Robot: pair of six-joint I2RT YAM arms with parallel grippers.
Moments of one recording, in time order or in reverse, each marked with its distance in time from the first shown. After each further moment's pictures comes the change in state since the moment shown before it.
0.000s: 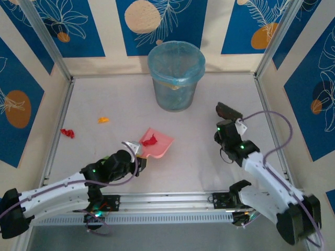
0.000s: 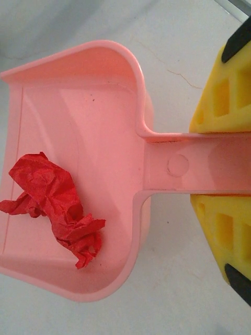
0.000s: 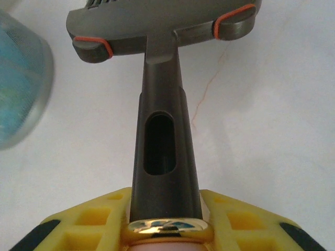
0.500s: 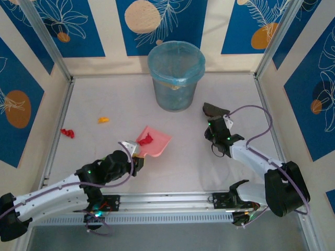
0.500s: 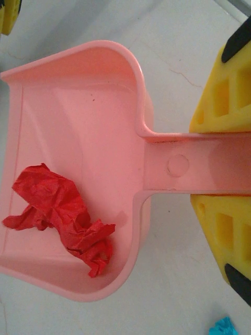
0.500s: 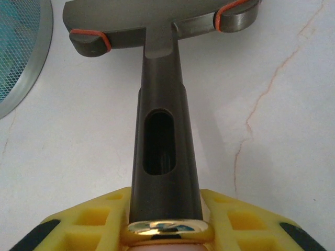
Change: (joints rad) left arm -0.005 -0.051 0.055 -0.101 -0.033 0.017; right arm -0.008 0.247 -0.033 0.293 -0.084 -0.088
